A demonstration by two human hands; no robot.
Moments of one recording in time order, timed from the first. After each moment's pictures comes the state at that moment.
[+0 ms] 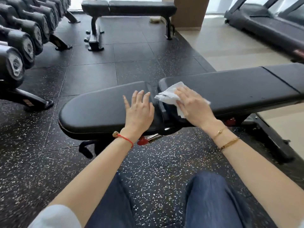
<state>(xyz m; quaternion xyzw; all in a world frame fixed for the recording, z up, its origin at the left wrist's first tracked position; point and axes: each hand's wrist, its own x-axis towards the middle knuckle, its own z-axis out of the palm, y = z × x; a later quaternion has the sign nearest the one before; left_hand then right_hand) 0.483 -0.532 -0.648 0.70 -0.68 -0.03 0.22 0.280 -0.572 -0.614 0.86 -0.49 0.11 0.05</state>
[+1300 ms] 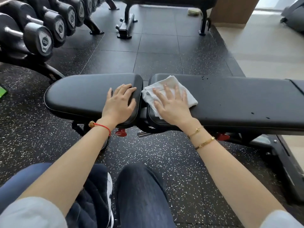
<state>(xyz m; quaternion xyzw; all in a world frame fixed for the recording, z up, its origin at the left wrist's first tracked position) 0.449 -0.550 -0.662 0.77 -0.60 0.01 0.20 0.252 -0.633 -0.645 0.90 -0.44 0.03 -0.07</state>
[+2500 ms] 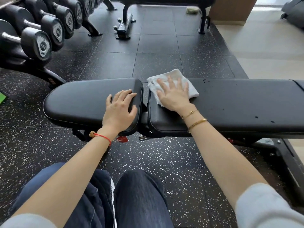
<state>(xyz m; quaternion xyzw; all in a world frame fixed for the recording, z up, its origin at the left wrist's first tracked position) 0.447 -0.550 -0.661 0.77 -0.60 0.03 0.21 0.281 -0.693 -0.635 0.87 -0.49 0.00 -0.10</state>
